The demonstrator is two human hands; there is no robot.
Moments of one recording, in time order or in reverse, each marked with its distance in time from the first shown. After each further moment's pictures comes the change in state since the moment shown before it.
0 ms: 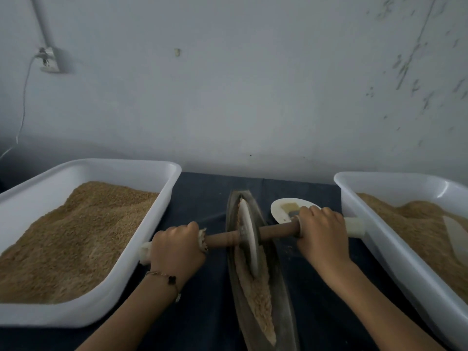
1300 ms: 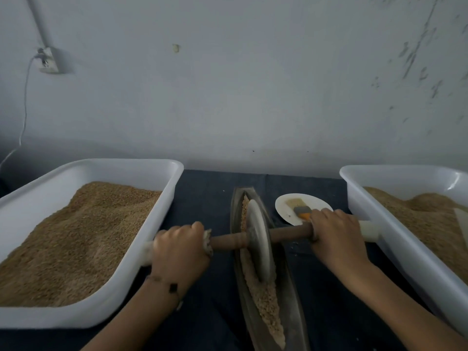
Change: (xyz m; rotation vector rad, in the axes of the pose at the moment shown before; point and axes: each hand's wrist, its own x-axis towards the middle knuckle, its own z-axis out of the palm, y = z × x) left_hand -0.004 0.002 -0.016 0.056 -0.003 0.037; right_hand -0.007 0.019 0.012 -0.010 0.013 -0.061
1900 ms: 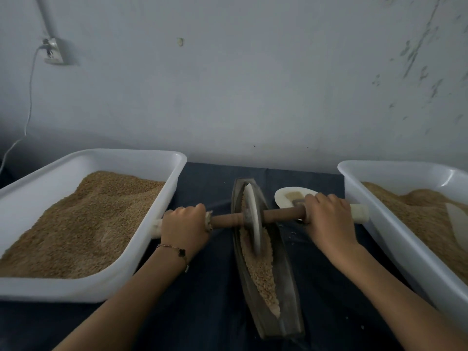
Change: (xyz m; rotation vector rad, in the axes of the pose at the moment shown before) left_hand 0.023 -0.004 0.012 -0.024 0.001 0.014; right_hand 0.012 -0.007 -0.009 -0.036 -0.036 0.014
